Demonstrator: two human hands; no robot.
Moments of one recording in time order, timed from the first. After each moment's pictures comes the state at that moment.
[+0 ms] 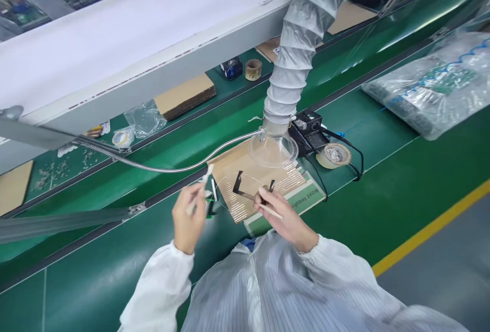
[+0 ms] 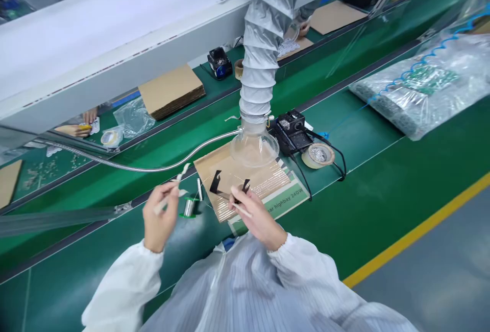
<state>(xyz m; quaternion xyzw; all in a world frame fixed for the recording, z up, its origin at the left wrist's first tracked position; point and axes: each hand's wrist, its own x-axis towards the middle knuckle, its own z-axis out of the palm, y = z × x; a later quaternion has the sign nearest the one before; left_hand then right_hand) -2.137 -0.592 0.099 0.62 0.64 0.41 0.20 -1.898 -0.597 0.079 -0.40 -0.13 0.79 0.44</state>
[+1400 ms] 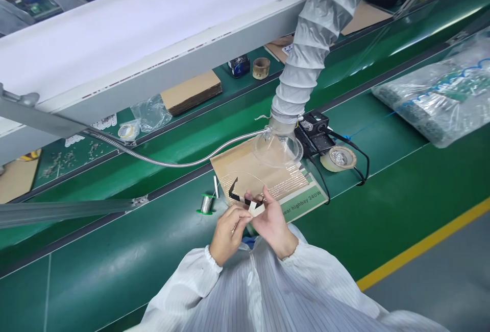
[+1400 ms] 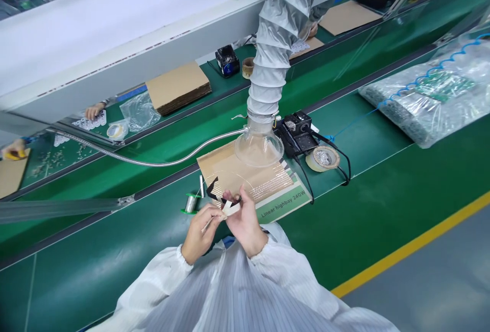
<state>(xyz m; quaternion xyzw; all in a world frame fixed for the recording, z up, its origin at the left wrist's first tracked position) -2.079 -0.639 0.068 0.69 0.47 0.38 0.41 -1.945 -0.599 0.062 -0.43 0.17 0.74 0.49</state>
